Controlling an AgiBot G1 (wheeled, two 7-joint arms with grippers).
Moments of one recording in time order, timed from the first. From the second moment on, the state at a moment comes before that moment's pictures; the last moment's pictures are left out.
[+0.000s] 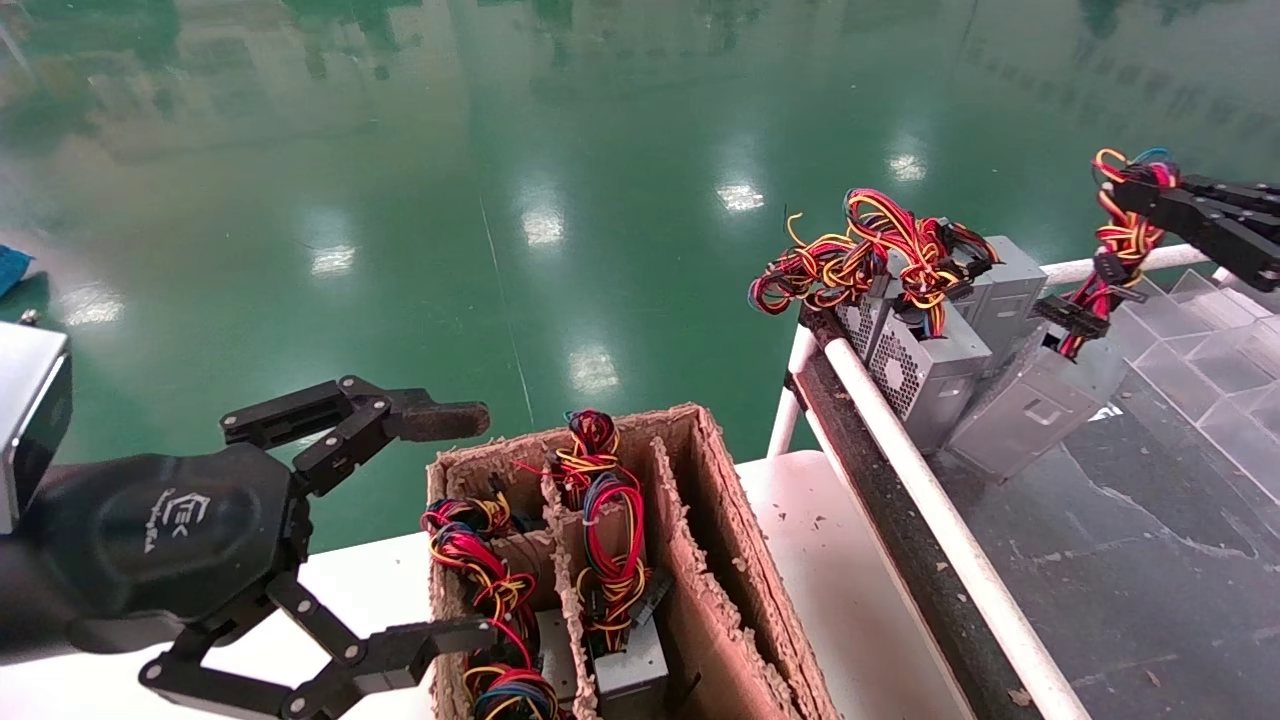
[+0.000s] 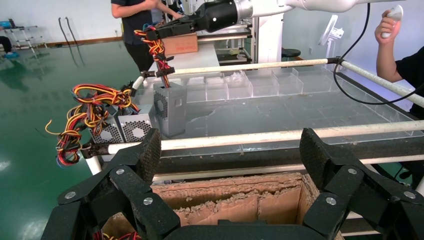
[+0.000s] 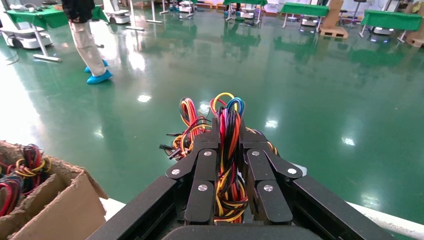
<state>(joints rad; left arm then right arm) -1.10 0.58 0.36 -1.27 0.67 1.46 -0.14 1.70 -0.66 -0.38 0.12 -1.08 -1.45 -0.12</state>
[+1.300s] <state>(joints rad) -1.10 0.58 0.36 -1.27 0.67 1.46 -0.14 1.79 -0.85 -0.44 0.01 -1.17 -1.28 -0.12</state>
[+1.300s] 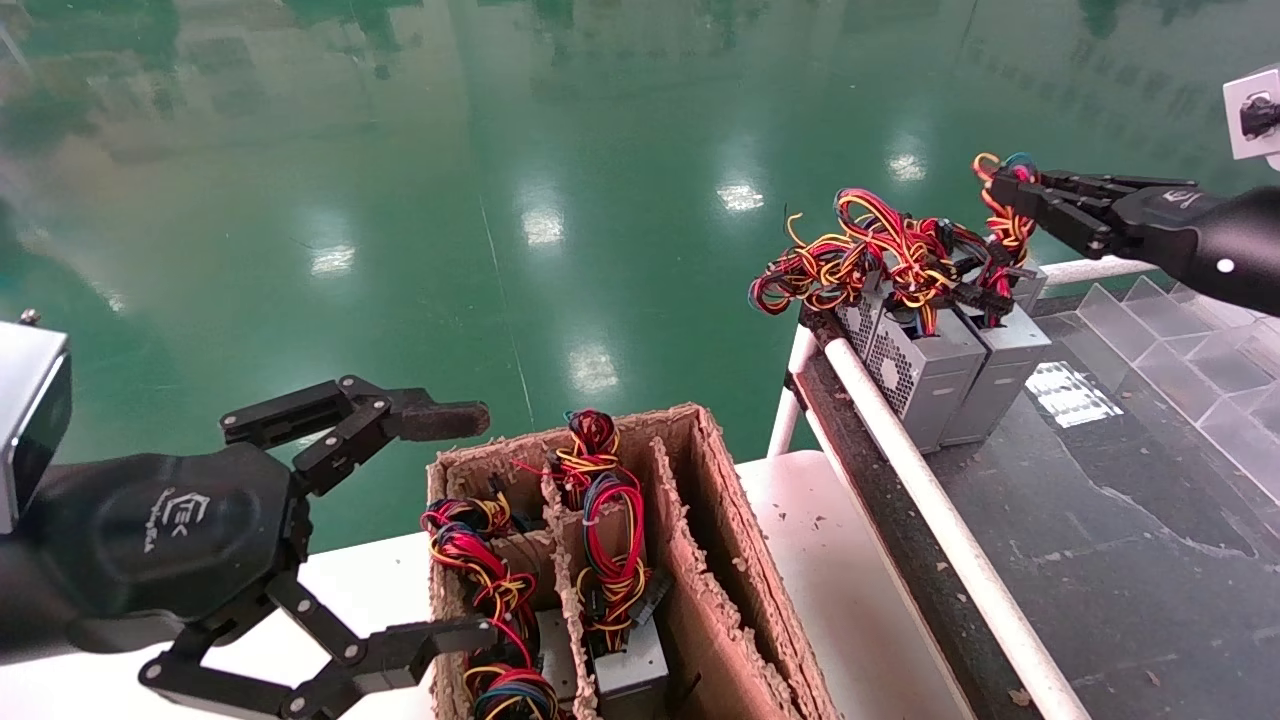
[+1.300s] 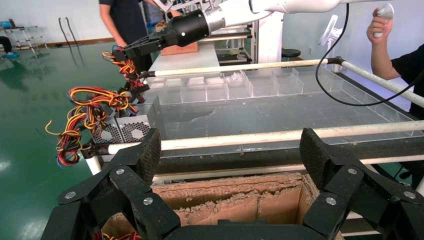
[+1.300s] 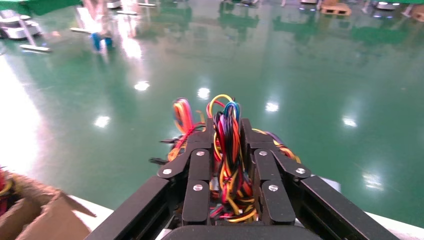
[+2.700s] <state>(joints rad) -1.10 0.58 0.36 -1.27 0.67 1.46 -0.14 1.64 -0.78 -0.38 0.25 -1.04 -1.37 -0.08</state>
